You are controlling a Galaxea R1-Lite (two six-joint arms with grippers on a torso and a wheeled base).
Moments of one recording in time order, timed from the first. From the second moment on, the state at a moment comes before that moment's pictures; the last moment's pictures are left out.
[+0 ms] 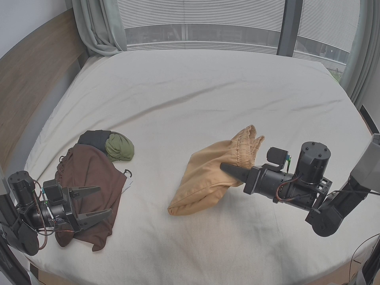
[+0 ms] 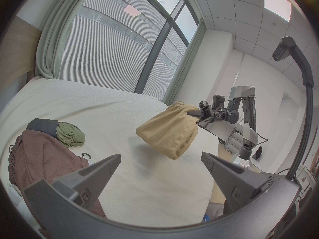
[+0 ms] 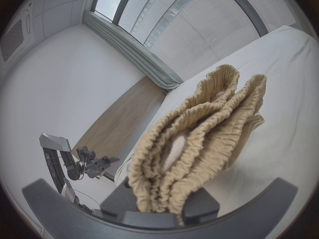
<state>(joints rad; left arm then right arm) 0.13 1.90 -0.10 -1.55 -1.07 0.03 0.55 1.99 -0.59 -1.32 0.34 0.53</state>
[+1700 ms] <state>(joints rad) 0.13 1.91 -0.10 -1.55 -1.07 0.05 0.46 2.27 -1.34 -0.83 0.34 0.52</state>
